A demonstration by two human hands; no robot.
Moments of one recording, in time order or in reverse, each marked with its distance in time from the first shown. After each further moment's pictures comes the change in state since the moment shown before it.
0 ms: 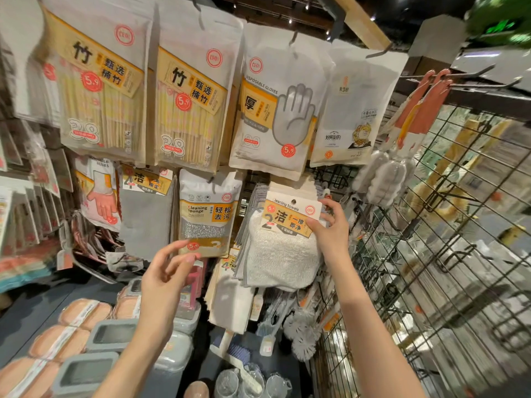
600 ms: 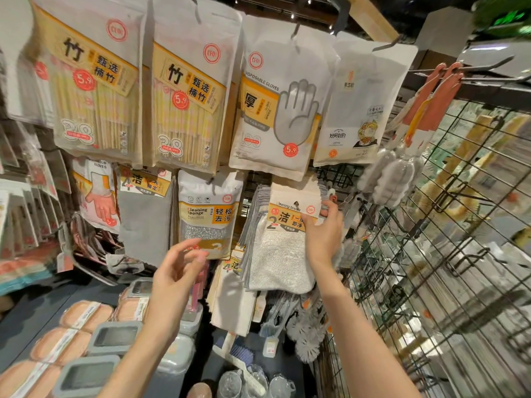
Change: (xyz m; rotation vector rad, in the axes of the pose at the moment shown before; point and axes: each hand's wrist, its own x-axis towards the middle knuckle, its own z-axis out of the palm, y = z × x) left_hand 0.010 -0.001 0.011 0.072 -0.098 -0.024; right_hand 0.019 0.033 0.034 -0.434 0.330 -0.026
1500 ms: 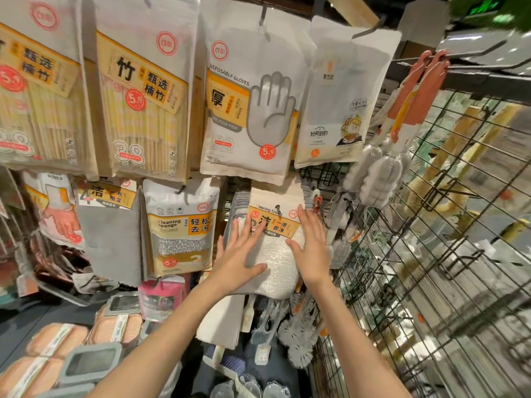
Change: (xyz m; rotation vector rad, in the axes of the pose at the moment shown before) left_hand 0.094 -0.071 0.109 1.101 -0.662 0.226; right_hand 0.011 0.052 -0.006 -0.203 -0.344 -0.315
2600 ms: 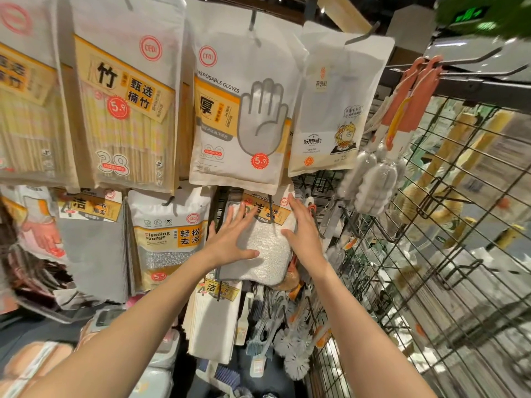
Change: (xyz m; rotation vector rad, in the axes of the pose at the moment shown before) left_hand 0.063 -0.014 -0.032 0.039 -0.101 -0.002; right_hand 0.059 0.002 0.000 0.137 -0.112 0.034
